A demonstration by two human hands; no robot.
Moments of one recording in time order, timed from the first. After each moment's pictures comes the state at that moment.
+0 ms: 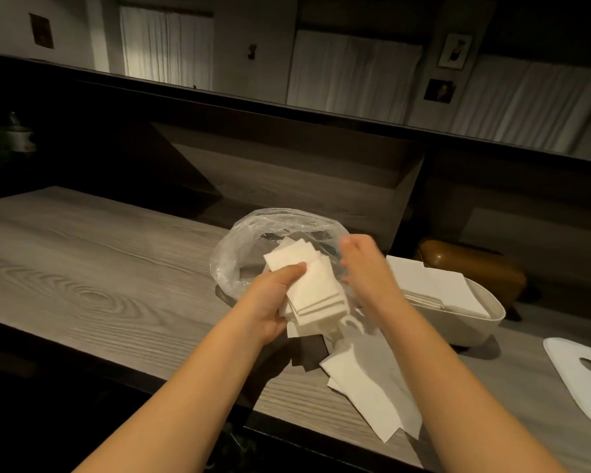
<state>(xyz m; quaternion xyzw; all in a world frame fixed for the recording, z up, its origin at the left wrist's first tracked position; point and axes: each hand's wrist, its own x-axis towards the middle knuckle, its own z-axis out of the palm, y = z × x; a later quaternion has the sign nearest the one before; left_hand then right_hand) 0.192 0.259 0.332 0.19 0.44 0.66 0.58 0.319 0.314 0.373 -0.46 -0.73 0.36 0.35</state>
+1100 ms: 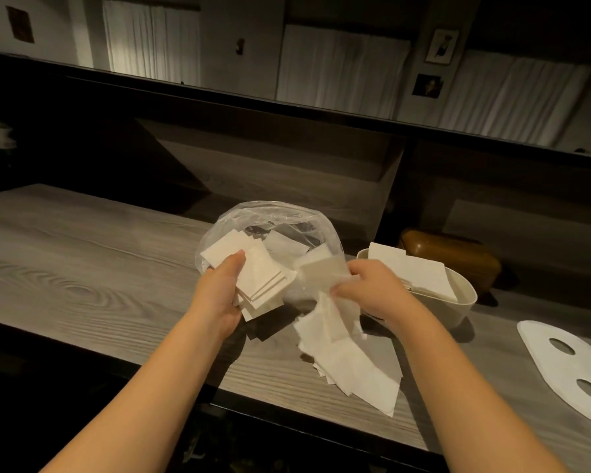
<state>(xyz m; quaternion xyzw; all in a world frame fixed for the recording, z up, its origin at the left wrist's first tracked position) 0.171 0.247 0.319 0.12 0.44 0.75 0.48 0.370 0.328 0.355 -0.49 -0.79 0.30 0.22</state>
